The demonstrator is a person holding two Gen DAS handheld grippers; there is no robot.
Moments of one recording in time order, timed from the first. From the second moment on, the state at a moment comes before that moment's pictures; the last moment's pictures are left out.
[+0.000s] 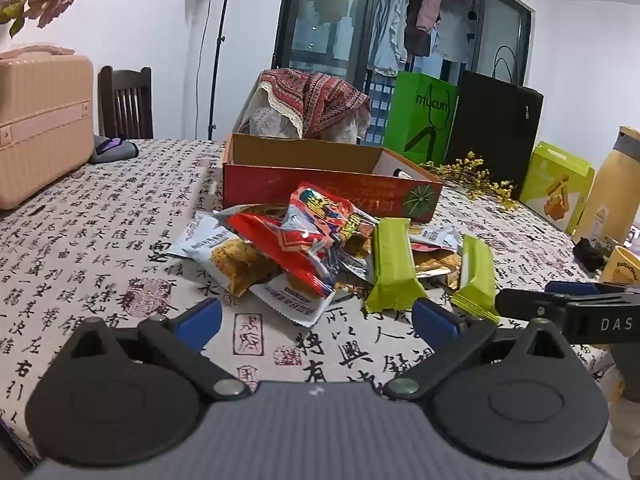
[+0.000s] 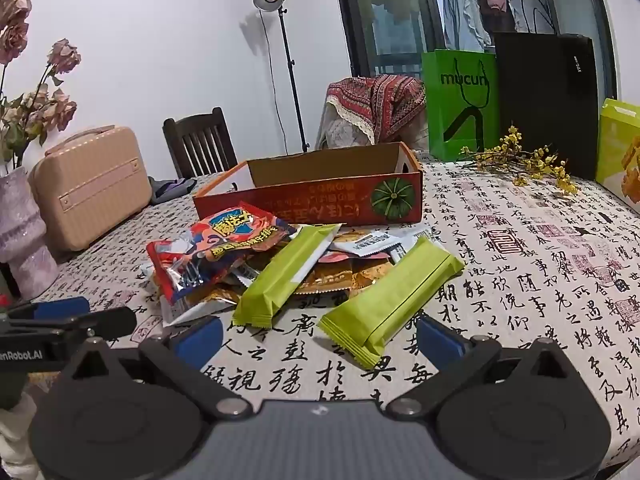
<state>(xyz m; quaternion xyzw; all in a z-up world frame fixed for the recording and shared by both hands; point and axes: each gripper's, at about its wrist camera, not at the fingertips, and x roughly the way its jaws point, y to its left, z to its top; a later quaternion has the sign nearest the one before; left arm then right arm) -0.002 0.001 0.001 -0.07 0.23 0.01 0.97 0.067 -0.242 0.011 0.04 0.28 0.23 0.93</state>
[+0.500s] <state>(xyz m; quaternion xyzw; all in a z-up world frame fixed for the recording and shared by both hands) -0.006 -0.005 0.003 -0.07 0.22 0.01 0.97 0.065 -0.241 0.012 0.03 0.27 0.23 0.93</state>
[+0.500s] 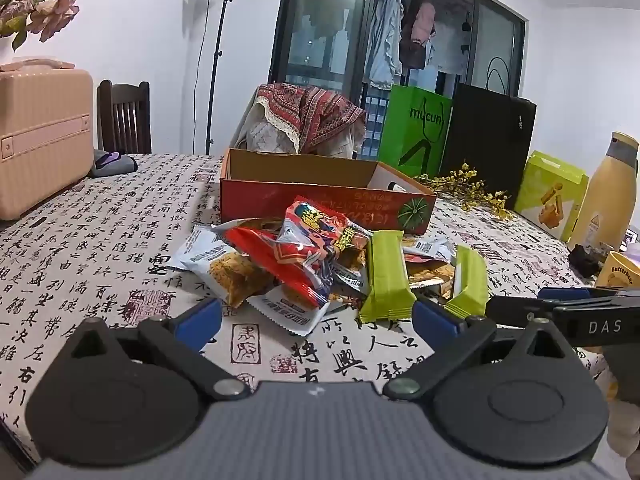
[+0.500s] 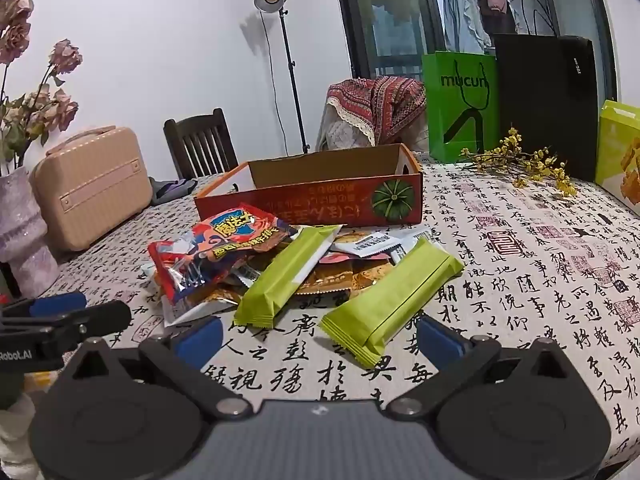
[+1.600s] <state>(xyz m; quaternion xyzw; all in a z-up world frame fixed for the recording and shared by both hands) -0.007 -0.002 0.001 -0.07 0.22 0.01 0.97 0.068 -0.240 0.010 0.04 0.28 0.23 0.93</state>
